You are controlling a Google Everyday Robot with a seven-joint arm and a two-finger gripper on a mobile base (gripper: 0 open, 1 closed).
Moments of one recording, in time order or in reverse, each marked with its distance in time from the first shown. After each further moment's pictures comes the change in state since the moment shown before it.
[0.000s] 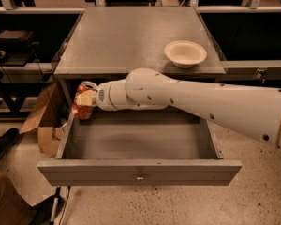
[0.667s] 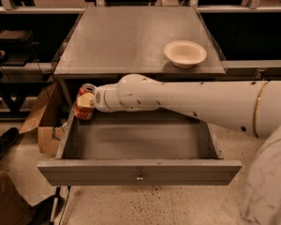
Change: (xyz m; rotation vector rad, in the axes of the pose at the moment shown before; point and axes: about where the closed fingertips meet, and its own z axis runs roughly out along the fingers) arm 0.003 -0.023 0.033 0.067 -0.007 -0.003
